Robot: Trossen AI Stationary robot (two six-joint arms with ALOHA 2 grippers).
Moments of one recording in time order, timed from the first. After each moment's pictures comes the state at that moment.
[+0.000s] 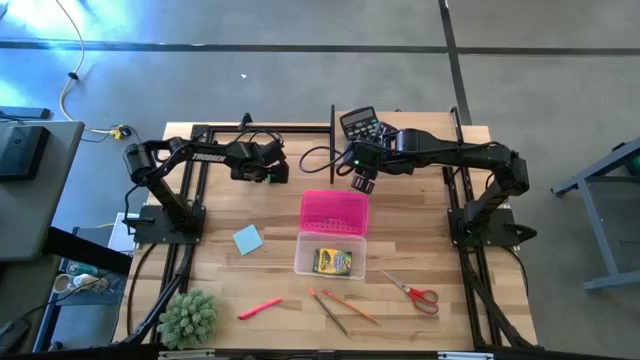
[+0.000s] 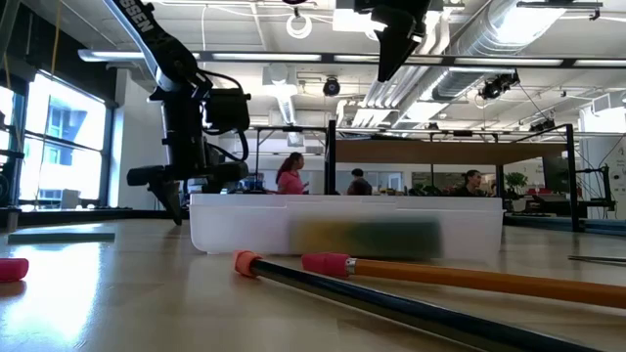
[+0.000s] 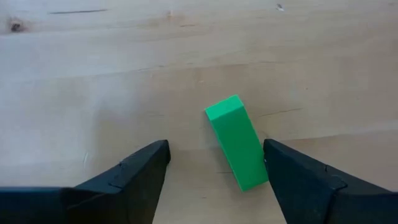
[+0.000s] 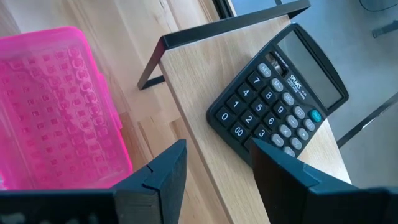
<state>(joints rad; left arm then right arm) 0.66 1.67 0.83 -0.55 -0.19 -0.93 -0.12 1.66 1.72 -1.23 0.50 0.13</state>
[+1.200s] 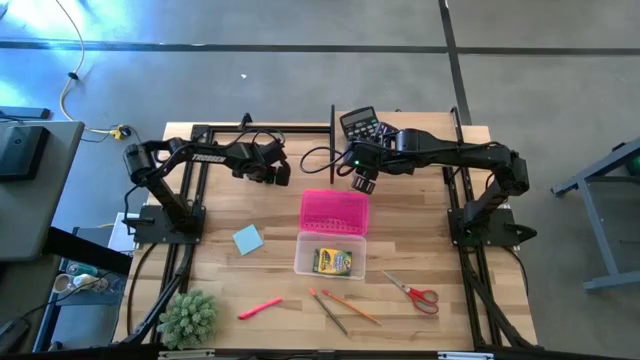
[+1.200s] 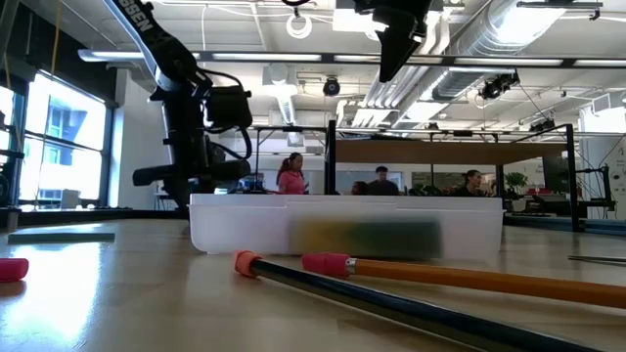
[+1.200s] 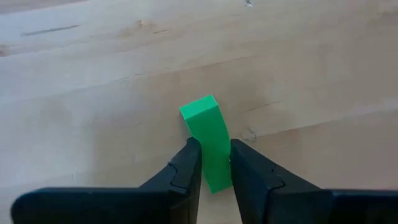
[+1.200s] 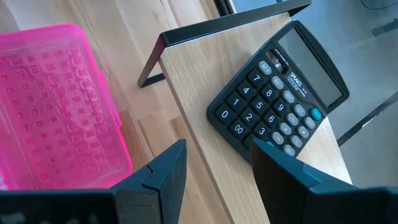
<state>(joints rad) 0.64 1.67 0.83 -0.51 -0.18 -0.83 -0.12 1.66 1.72 -1.24 0.50 0.13</state>
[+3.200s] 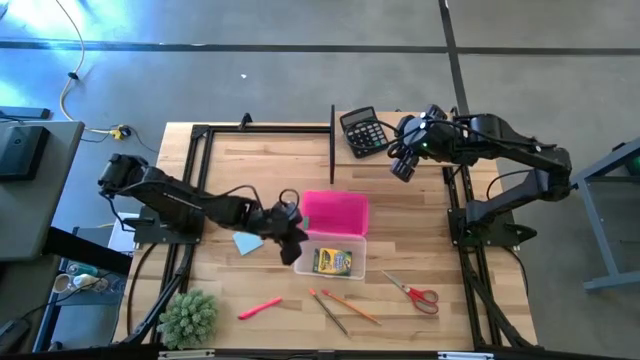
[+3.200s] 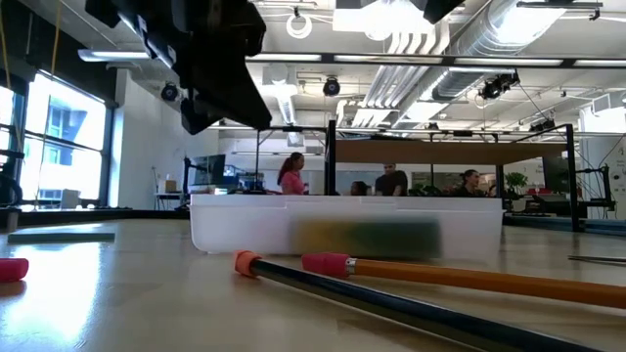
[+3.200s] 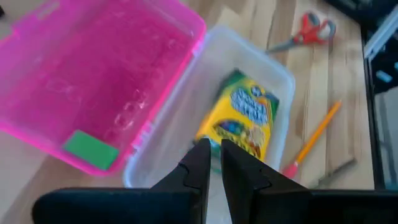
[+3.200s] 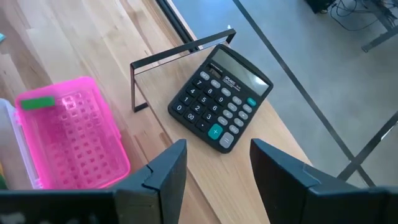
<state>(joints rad) -0.10 1.47 0.83 -0.10 -0.15 -0.61 -0.12 1.33 1.71 -1.31 0.51 0.18</state>
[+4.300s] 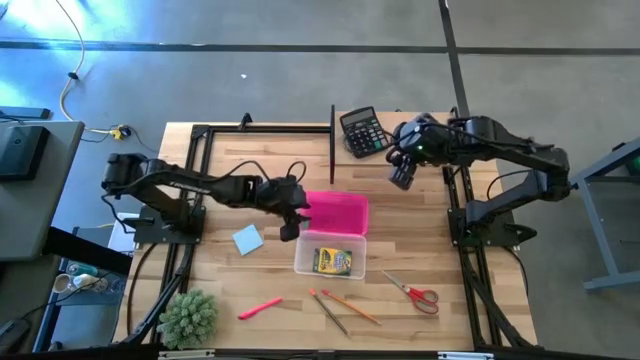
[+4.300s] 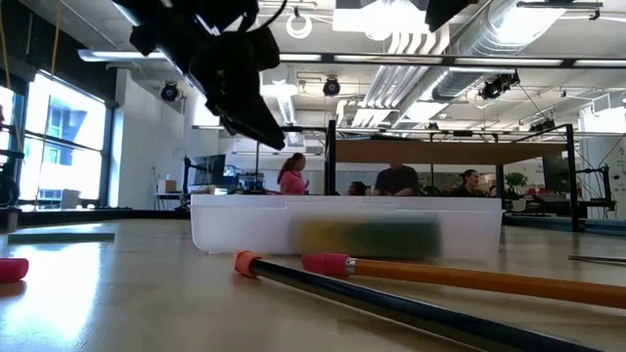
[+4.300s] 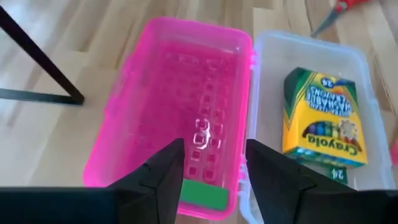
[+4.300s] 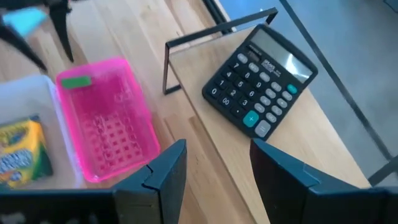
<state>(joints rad) 0.16 1.48 0.83 -0.10 0.00 -0.07 -0.12 1.34 1.66 -1.30 0.37 0.18</state>
